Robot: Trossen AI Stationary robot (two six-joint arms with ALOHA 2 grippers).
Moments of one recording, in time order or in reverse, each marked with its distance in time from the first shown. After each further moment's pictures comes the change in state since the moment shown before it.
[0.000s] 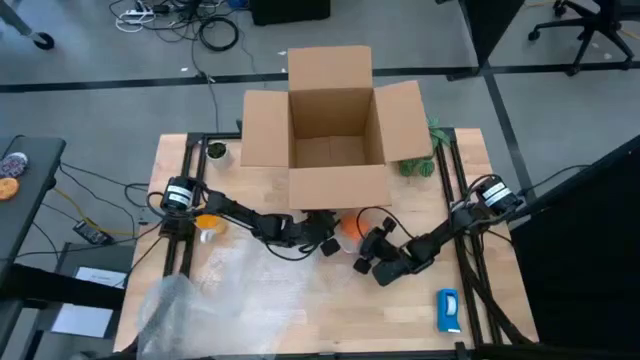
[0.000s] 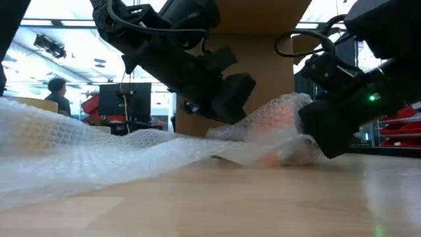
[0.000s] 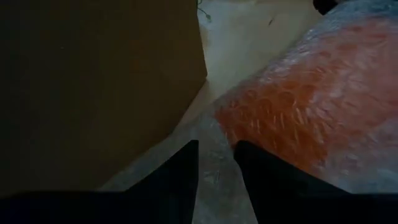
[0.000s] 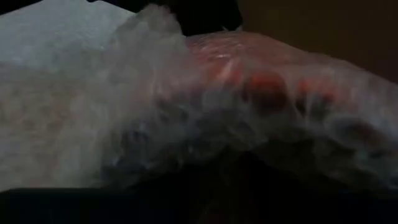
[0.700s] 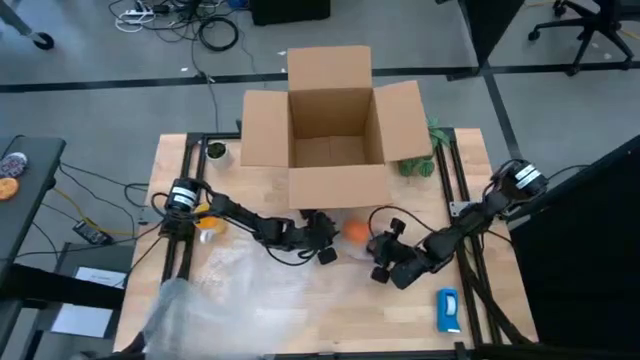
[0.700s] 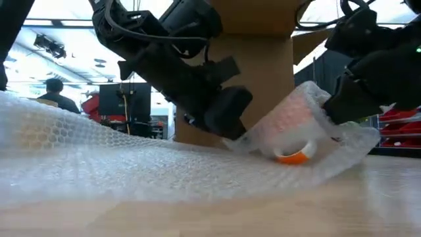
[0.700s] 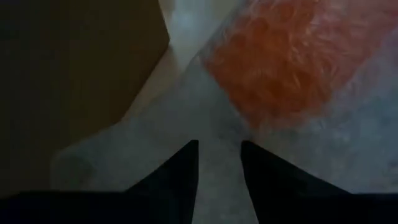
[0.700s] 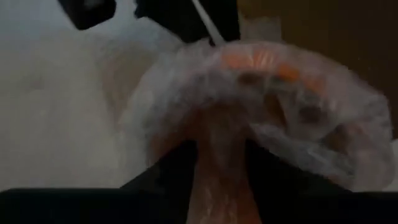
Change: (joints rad) left arm -0.005 0.009 -0.002 -0.037 0.077 -0.001; right arm 0.111 -0.323 0.003 -0.458 -0.259 0.109
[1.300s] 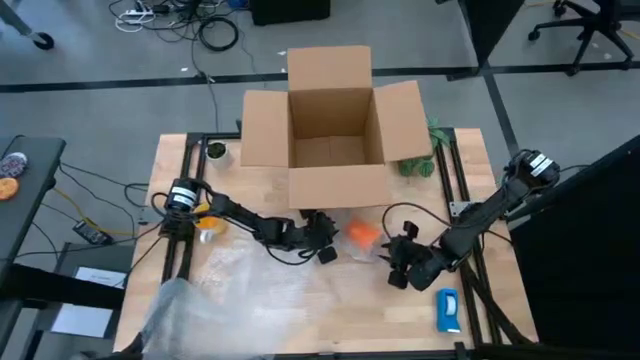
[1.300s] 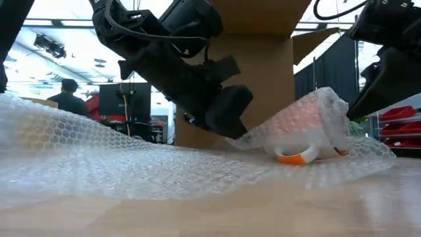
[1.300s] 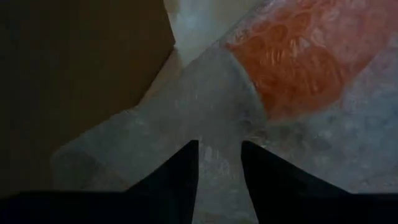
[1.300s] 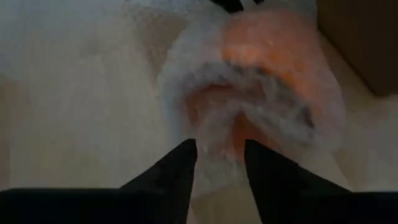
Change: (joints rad) left arm 0.002 -0.004 0.000 0.000 -0.014 0.000; right arm 0.093 -0.167 0.000 -0.262 -0.129 0.234
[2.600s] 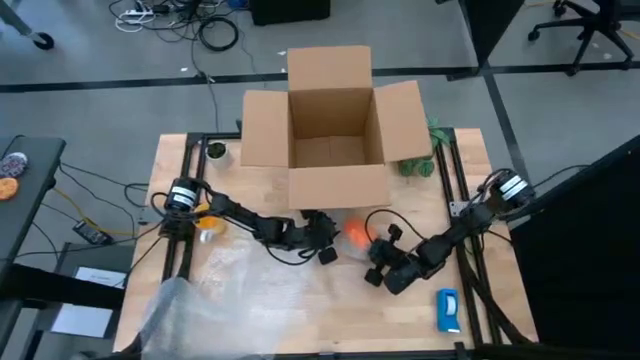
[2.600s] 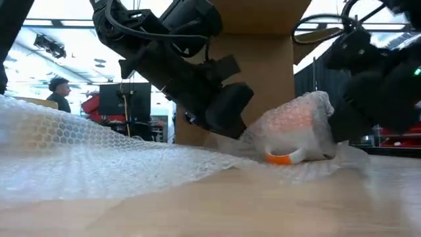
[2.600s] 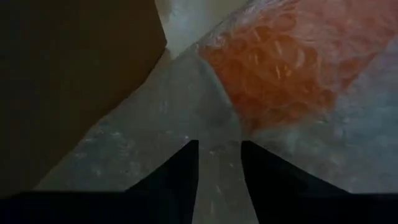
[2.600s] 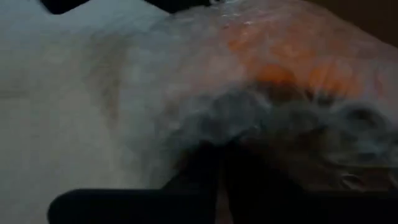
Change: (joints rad) left arm 0.000 -0.002 0.002 0.001 0.030 0.000; right arm -0.071 0.312 0.001 0.403 0.187 -0.102
